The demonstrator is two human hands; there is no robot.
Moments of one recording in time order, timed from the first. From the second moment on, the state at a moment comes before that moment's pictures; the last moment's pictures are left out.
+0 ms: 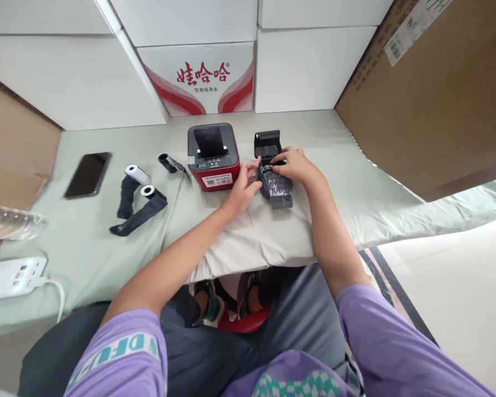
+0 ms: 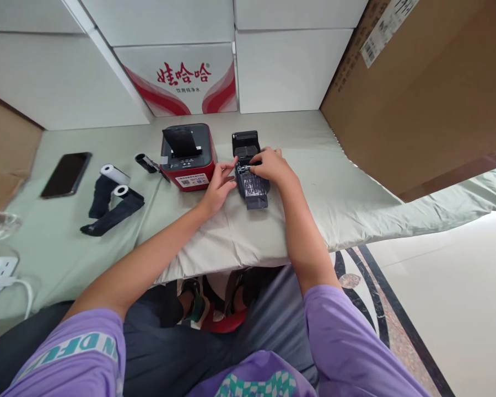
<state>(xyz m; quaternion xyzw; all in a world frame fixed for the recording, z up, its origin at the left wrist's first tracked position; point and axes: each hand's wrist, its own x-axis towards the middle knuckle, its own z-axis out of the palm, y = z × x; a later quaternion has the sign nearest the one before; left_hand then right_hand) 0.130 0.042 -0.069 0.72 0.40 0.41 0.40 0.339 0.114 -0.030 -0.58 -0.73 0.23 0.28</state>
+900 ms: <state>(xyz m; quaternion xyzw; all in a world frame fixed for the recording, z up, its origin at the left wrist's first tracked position) 0.135 0.050 -0.083 0.72 0.33 0.44 0.42 0.352 0.113 -0.031 -0.50 -0.69 0.41 0.33</state>
